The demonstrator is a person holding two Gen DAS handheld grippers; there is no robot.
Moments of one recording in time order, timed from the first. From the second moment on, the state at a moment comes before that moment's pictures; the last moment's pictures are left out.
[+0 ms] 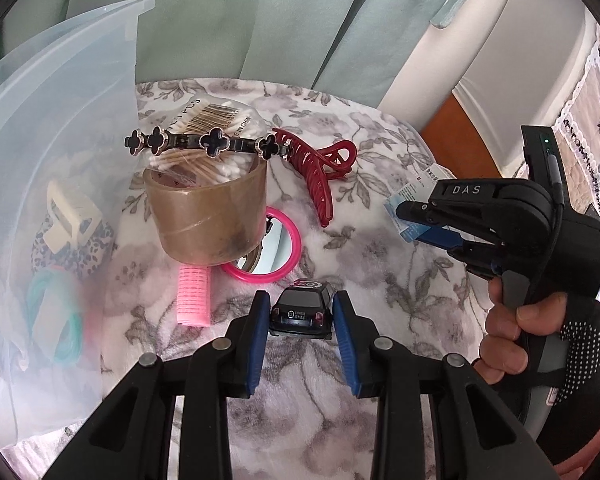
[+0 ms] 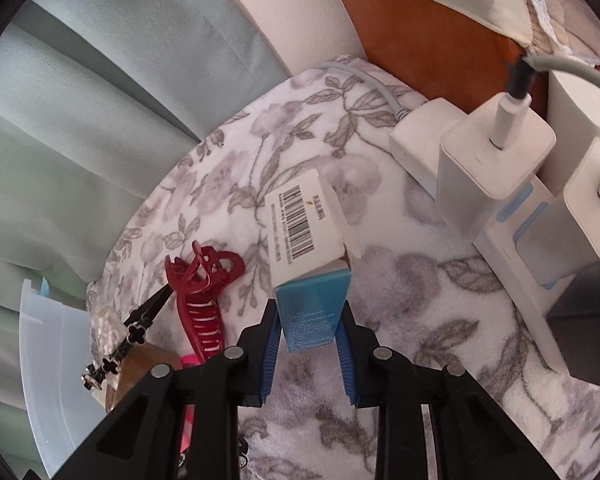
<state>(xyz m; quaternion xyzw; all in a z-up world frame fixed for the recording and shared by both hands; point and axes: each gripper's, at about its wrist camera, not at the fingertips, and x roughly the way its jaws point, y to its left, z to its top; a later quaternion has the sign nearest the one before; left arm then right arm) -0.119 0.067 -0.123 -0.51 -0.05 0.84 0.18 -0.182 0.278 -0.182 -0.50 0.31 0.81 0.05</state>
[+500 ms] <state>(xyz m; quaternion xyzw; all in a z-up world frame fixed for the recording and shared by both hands) -0.098 0.061 -0.088 -0.48 -0.05 0.86 0.18 -0.129 0.275 -0.139 -0.47 0.31 0.83 0.02</state>
